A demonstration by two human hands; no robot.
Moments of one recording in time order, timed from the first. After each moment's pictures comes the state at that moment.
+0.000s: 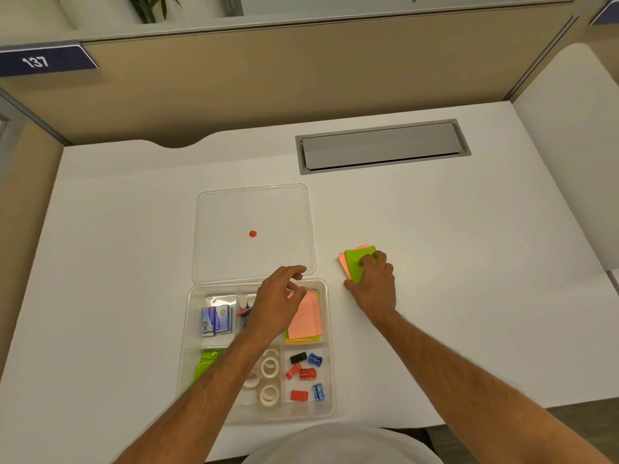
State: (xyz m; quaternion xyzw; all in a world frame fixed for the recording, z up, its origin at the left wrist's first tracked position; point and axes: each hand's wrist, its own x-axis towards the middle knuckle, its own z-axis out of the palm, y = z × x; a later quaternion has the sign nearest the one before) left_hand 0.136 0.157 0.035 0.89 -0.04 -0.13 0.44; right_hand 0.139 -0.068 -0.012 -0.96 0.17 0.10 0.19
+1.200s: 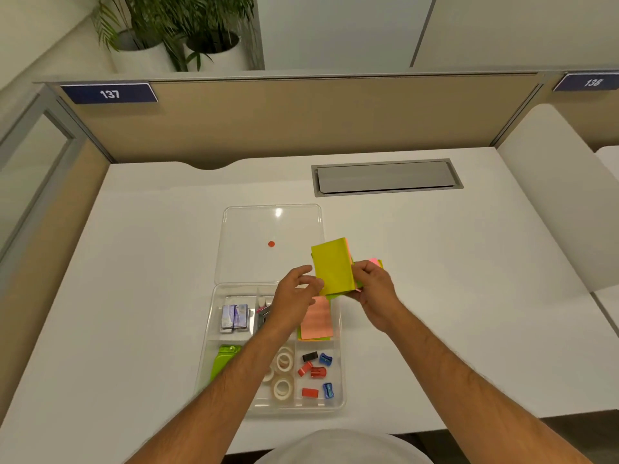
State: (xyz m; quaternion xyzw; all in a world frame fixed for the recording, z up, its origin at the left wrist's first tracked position) left_hand 0.110 0.157 0.082 0.70 0.13 -0.17 0.68; right_hand 0.113 -0.023 0.086 -0.57 0.22 0.10 0.79
